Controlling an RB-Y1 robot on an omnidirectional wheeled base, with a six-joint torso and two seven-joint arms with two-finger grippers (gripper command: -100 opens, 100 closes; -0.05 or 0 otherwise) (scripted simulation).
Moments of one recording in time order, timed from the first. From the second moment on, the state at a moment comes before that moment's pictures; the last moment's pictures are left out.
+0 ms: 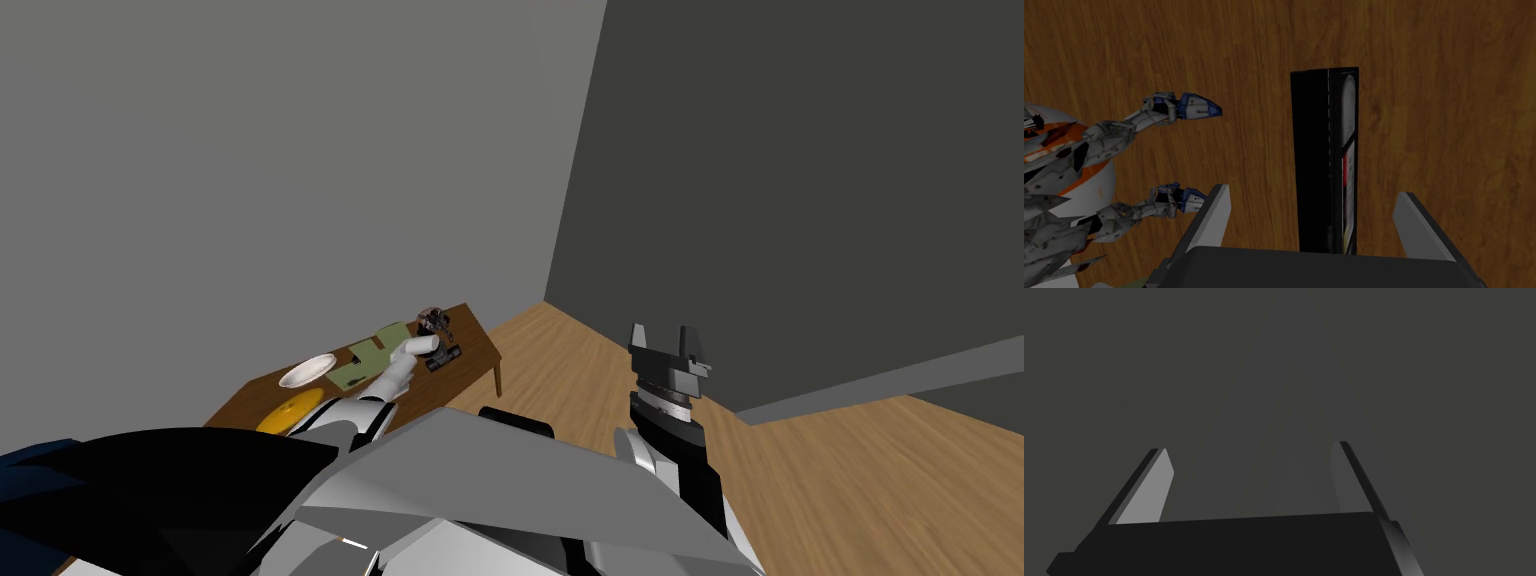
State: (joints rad) left arm -0.17 0.52 0.17 -1.03 0.53 0.94 0.38; right arm 0.54 -0.03 -0.04 -2.24 -0.08 -0.61 -0.12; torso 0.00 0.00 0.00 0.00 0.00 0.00
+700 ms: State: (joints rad) left arm -0.25 0.59 0.19 -0.87 0.57 1.10 0.40; right arm 0.54 -0.03 -0.04 -2.24 -0.08 -0.61 -0.12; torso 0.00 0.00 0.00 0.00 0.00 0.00
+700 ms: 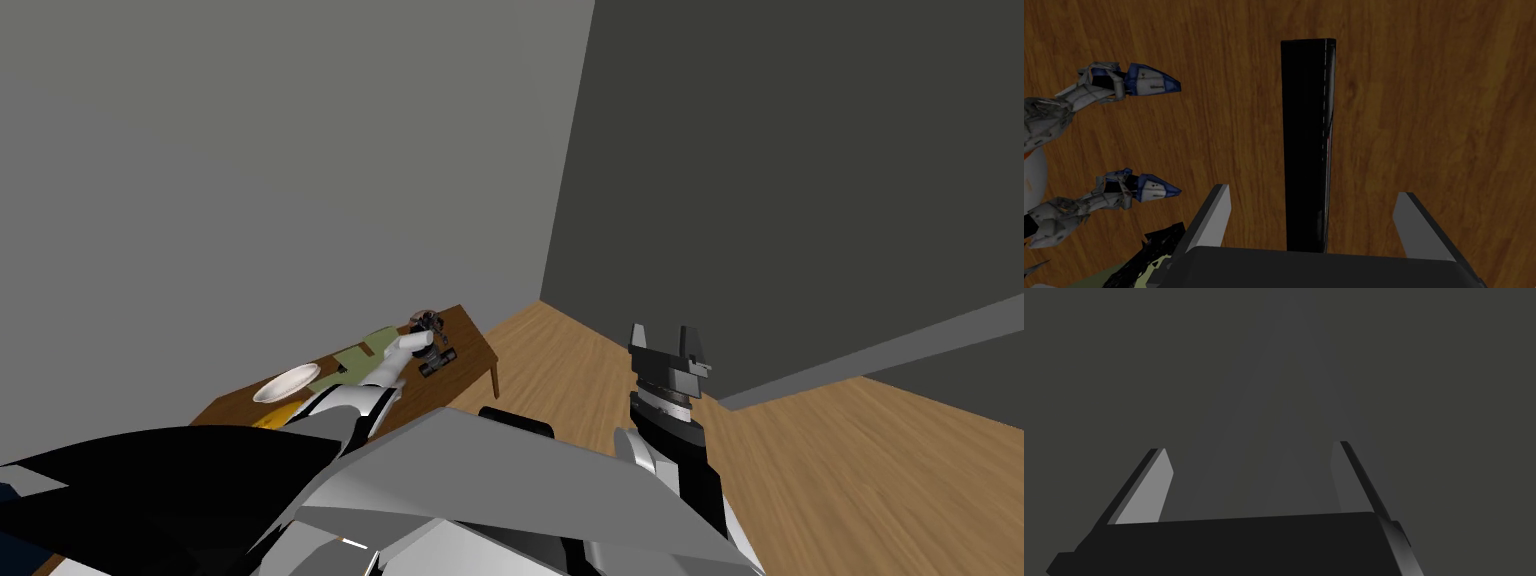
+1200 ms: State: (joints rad) left arm -0.30 0.64 0.20 -0.78 0.59 1.21 0.41; right arm 0.54 -0.03 -0.04 -2.24 -0.08 -0.61 -0.12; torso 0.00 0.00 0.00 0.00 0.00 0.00
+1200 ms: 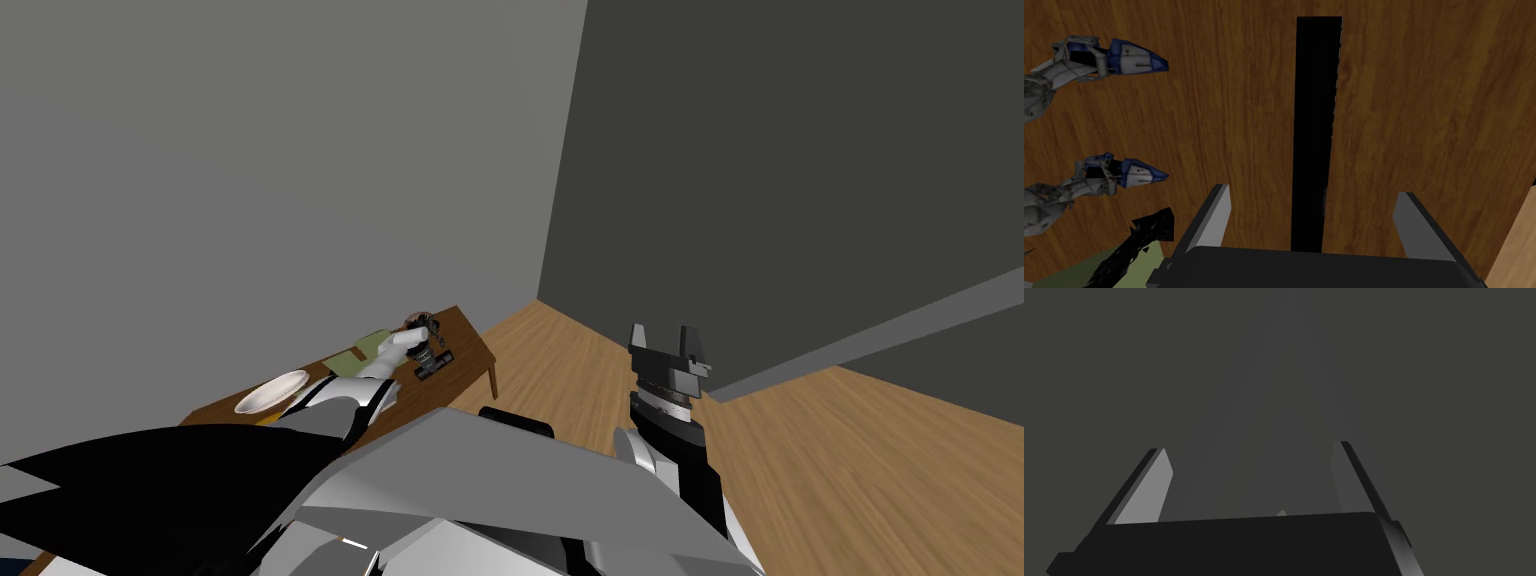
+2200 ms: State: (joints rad) left arm -0.29 0.62 0.21 -0.73 0.58 1.17 0.40; right arm 0.54 -0.03 -0.04 -2.24 -0.08 -0.61 -0.12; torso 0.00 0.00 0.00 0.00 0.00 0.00
